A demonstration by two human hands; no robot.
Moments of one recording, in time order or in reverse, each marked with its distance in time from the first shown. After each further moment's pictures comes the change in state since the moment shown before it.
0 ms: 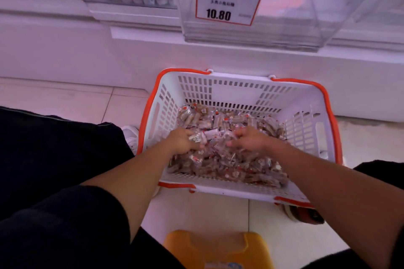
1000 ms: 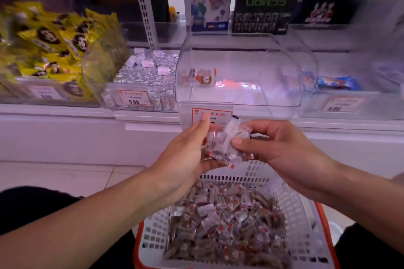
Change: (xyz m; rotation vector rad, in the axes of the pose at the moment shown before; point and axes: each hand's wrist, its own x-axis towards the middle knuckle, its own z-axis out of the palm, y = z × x) left_hand -0.204 0.191 -0.101 -0.965 -0.027 0.597; right_hand -0.221 -0.186 -0.057 0.449 0.250 -0.659
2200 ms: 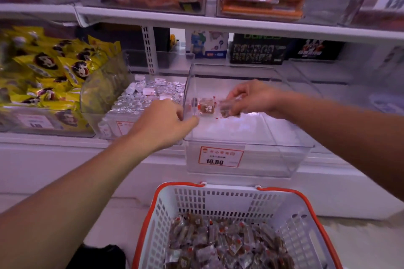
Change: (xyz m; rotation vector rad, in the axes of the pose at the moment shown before) left_hand 0.100 0.090 -0.072 1.368 0.395 0.346; right_hand 0.194 -0.067 -0.041 -0.722 0.049 0.043
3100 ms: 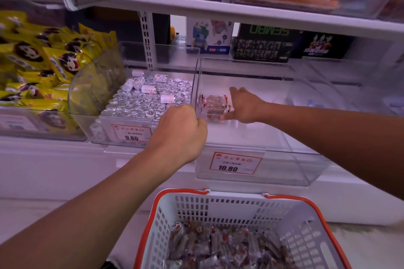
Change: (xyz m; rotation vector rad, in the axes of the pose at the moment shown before) left_hand 0.008 0.004 0.024 -0.034 0.063 0.023; right_hand 0.100 0.038 0.042 -0.775 0.052 -0.029
